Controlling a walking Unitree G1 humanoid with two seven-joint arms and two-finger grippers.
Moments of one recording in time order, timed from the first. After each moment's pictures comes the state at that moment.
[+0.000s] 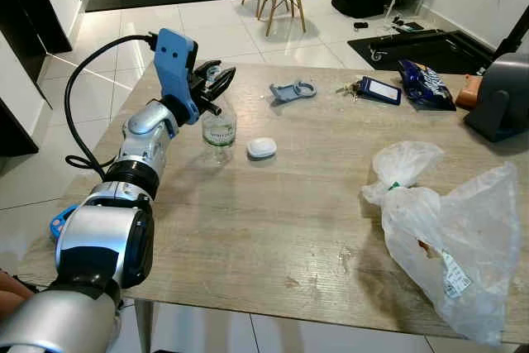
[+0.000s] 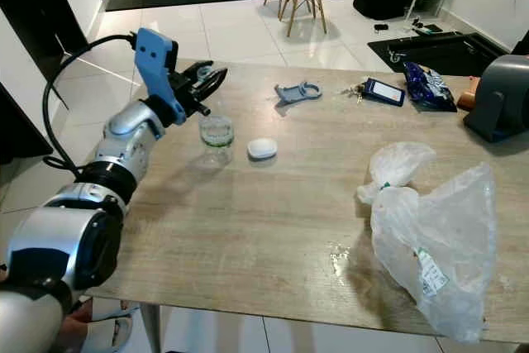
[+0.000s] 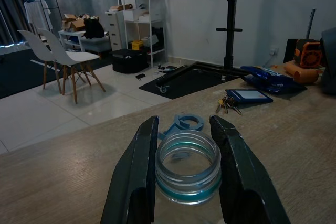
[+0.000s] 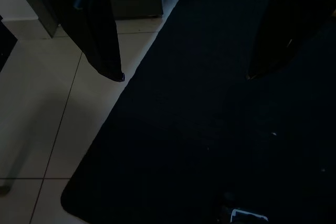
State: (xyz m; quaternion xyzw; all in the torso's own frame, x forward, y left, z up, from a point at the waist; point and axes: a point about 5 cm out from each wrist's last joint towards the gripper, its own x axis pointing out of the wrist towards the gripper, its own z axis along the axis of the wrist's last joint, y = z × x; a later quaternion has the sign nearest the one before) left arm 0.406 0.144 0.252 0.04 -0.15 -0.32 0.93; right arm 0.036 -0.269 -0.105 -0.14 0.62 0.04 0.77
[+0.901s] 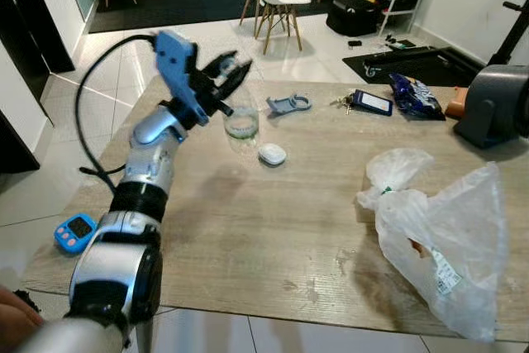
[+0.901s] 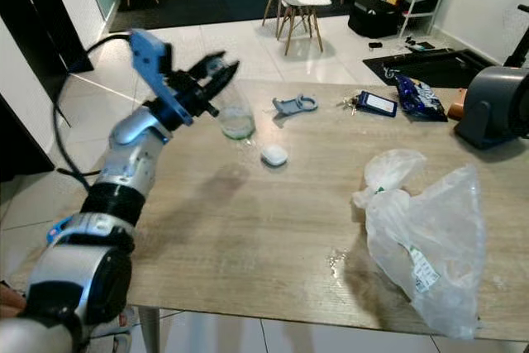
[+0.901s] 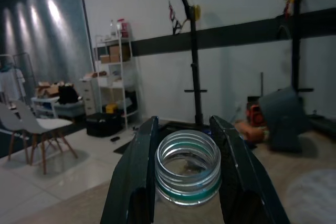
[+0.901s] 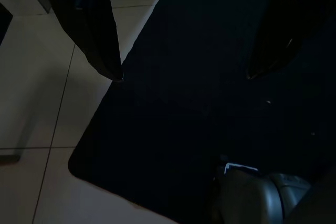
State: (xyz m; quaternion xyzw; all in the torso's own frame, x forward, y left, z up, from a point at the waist) left arm 0.369 0.131 0.259 -0.02 -0.24 -0.38 0.89; right arm 0.069 -0.257 -0.106 -0.13 0.61 0.04 0.78
